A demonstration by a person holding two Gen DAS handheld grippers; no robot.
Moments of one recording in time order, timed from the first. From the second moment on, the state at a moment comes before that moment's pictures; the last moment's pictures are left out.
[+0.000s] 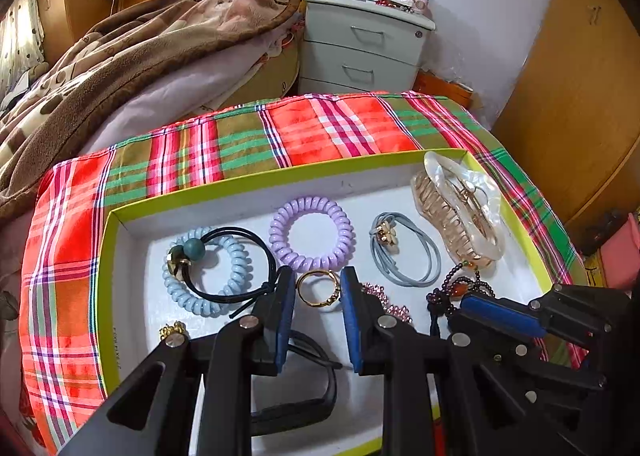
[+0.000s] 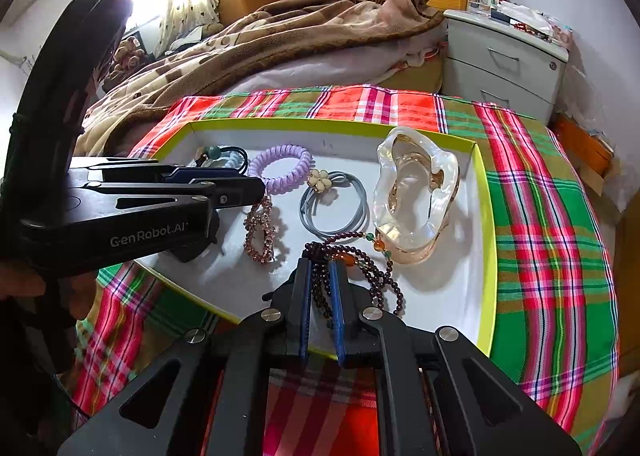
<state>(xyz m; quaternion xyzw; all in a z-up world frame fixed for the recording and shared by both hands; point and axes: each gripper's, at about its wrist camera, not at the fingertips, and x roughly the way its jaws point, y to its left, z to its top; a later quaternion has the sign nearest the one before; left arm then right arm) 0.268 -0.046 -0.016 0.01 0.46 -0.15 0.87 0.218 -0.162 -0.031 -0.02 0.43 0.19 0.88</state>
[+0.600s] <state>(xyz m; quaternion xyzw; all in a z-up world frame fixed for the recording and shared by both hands) 0.269 -0.046 -0.014 0.01 0.47 -0.15 0.87 0.219 -0.162 -0.032 -0.02 0.43 0.19 0.88</state>
